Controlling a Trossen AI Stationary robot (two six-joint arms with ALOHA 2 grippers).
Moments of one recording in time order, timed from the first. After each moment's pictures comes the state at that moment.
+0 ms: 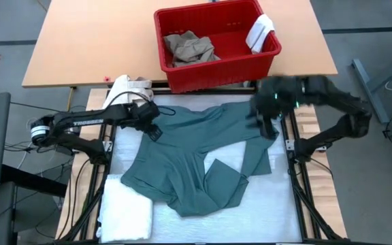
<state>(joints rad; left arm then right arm) 0.39 1.25 0.85 -0.70 -0.17 -0.36 -0.10 1.27 1.72 -1.34 -0.10 0.03</state>
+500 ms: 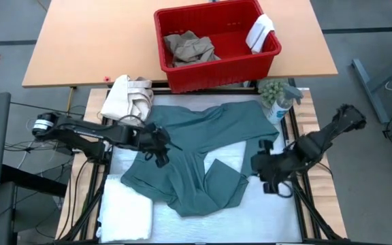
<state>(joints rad) -0.05 1.30 0.86 -0.54 -0.28 -0.40 0.58 1.26 1.31 -1.17 0.29 0.53</state>
